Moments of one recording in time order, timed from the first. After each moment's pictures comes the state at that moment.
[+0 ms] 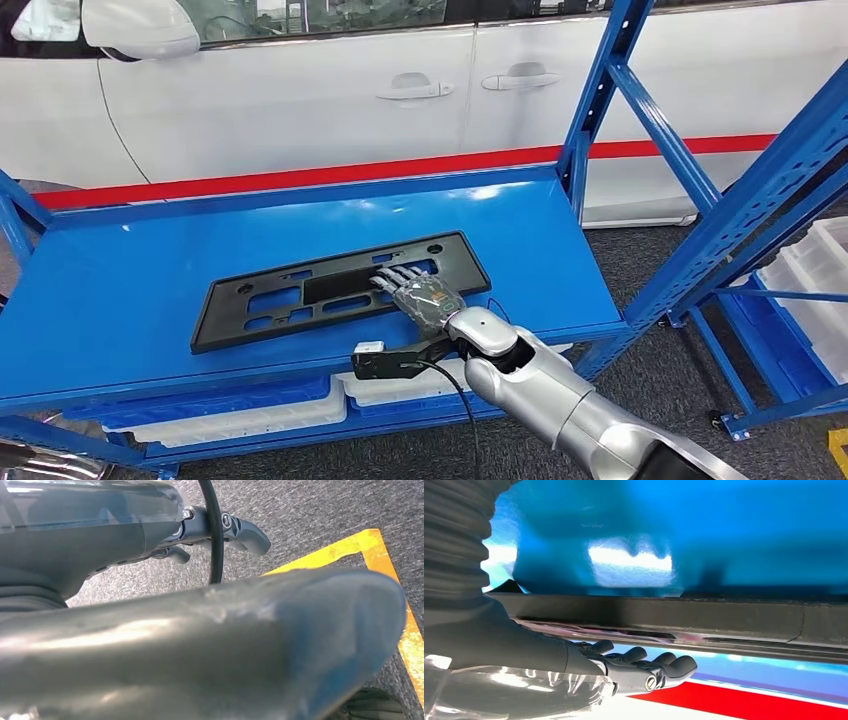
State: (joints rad) left arm -0.10 -0.01 1.07 -0.22 -1.33 0.06 -0.01; right arm -0.69 0.04 0.93 -1.02 0.84 -0.05 0.11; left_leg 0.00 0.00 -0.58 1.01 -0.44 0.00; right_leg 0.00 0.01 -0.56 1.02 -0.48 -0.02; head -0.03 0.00
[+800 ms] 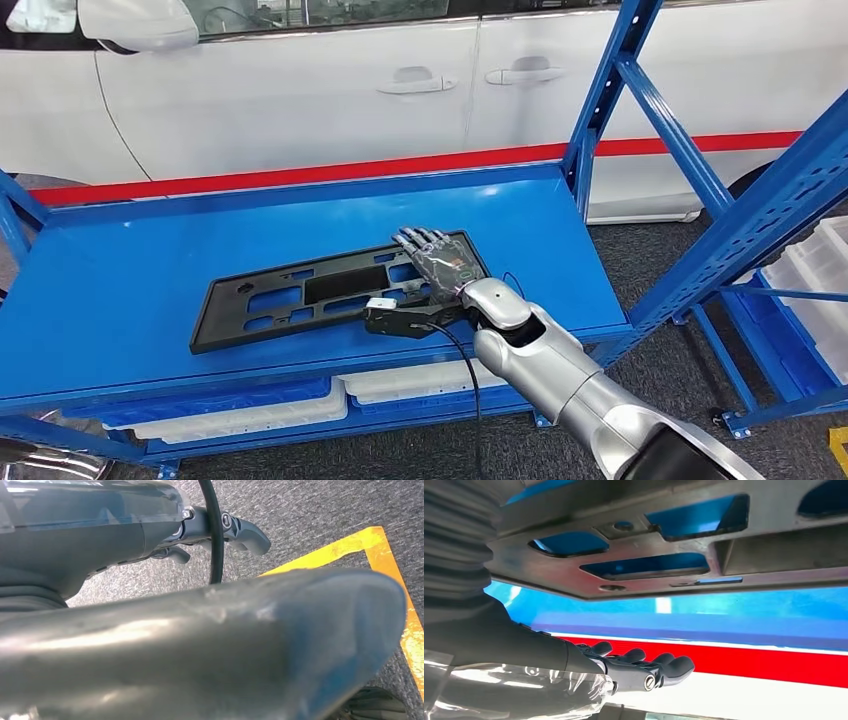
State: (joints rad) left arm -0.10 -0.01 1.07 -0.22 -1.33 0.06 0.00; right arm -0.74 0.05 0.83 -0.99 0.87 -0.08 0.12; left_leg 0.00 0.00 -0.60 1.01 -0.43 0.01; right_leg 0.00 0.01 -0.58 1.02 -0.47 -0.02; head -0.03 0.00
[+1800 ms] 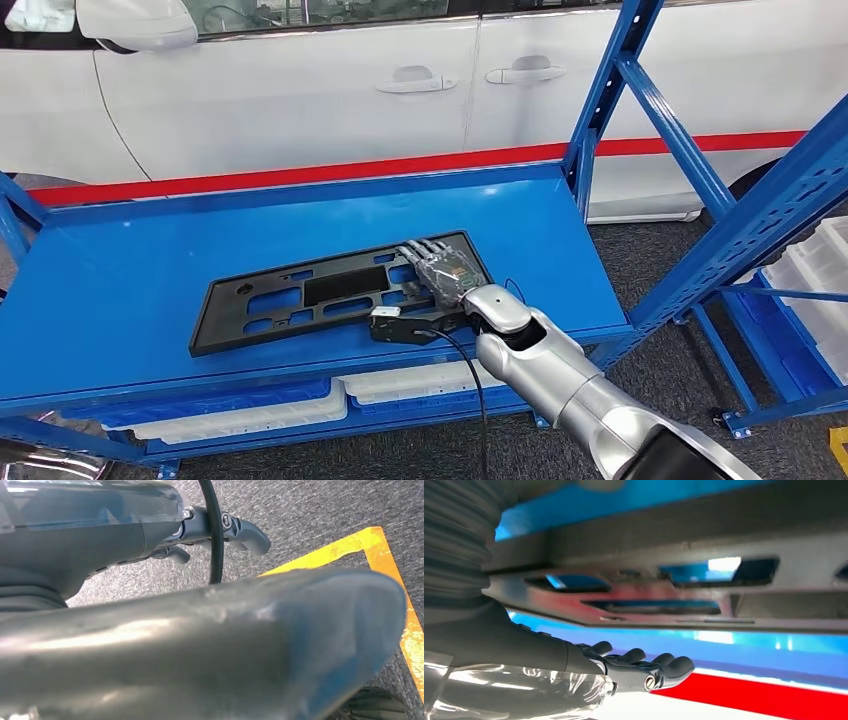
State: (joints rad) left arm -0.10 -0.01 1.07 -0.22 -1.31 0.06 -0.01; right arm -0.72 0.05 0.83 -0.94 0.89 -0.05 0.11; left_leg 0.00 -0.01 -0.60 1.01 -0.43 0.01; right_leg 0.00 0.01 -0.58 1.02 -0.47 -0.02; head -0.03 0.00
